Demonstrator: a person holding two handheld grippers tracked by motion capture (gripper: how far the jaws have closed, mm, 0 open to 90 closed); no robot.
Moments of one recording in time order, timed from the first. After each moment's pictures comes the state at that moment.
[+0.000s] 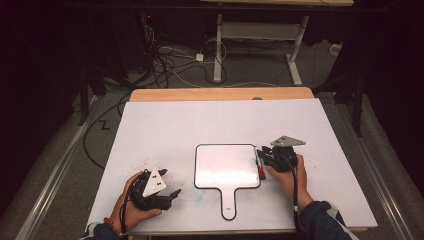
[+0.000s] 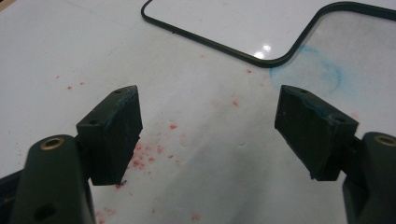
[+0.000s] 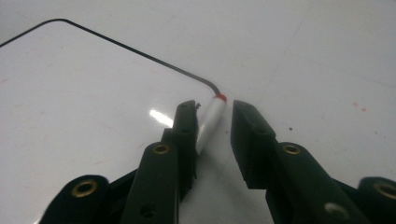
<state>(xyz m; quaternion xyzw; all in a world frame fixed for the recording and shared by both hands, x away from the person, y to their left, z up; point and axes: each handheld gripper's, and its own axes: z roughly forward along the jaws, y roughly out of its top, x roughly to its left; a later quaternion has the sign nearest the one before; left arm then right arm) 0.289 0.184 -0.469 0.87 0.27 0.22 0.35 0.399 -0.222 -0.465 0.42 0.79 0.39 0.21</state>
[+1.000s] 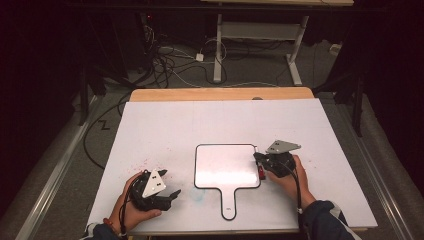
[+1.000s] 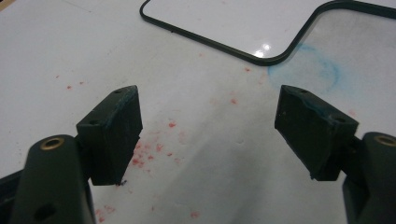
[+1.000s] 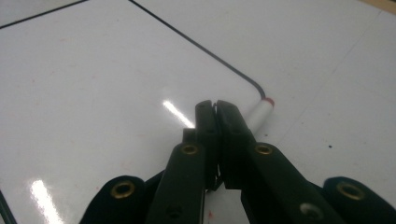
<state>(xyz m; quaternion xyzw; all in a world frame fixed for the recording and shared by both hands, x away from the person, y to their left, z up) 0.288 0.185 -0.468 0.87 0.27 0.22 0.35 0.390 -0.217 -0.465 0.32 0.84 0.39 0.21</state>
